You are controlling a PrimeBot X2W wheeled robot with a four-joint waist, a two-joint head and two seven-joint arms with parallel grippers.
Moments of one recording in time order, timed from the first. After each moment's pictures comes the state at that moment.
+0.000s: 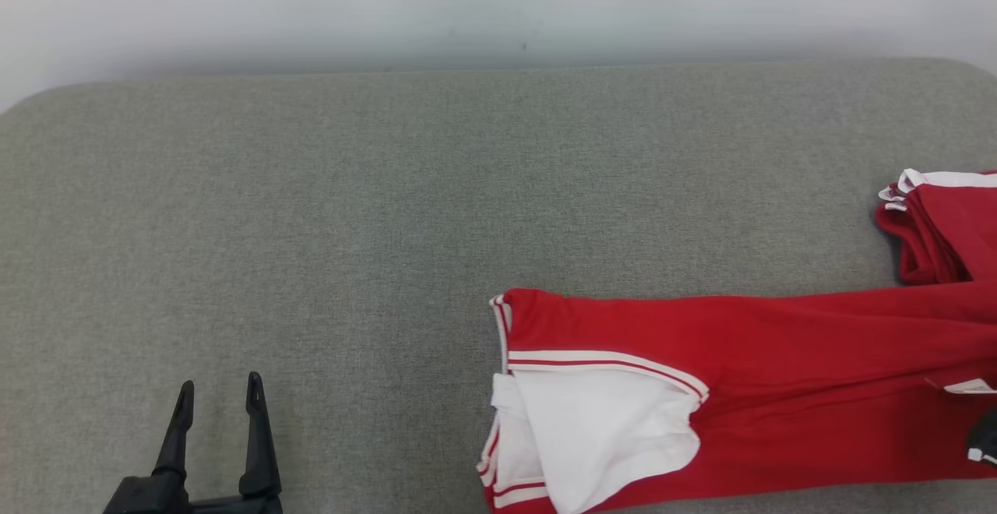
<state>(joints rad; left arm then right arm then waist) -0.02 0.06 0.03 0.15 -0.17 -0.04 -0.26 -0.19 -0.06 -0.67 0.06 -0.01 0.13 0.46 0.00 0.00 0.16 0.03</state>
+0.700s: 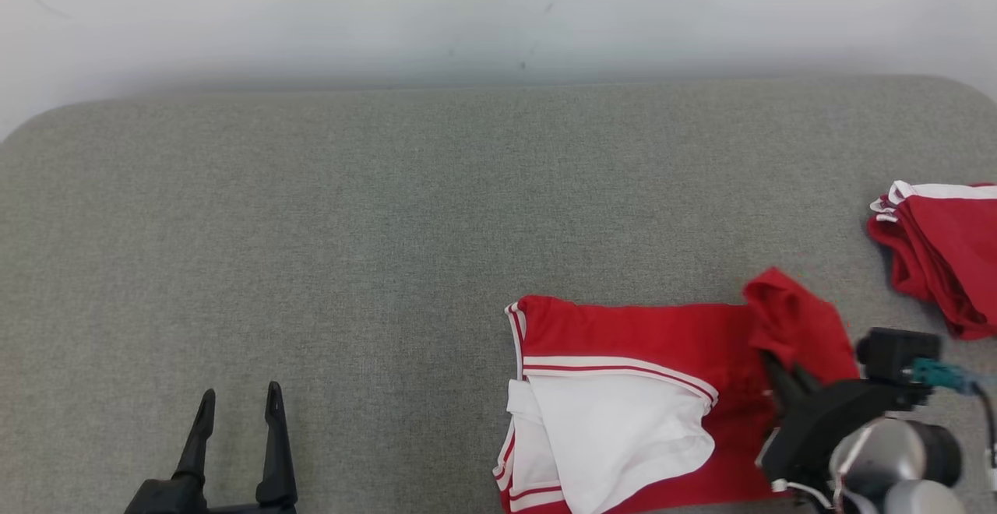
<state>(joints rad) -0.02 0.05 0.02 0.18 -0.17 -0.06 -0.26 -0.08 -0.05 -0.18 -0.02 0.27 0.13 0.48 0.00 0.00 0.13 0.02</state>
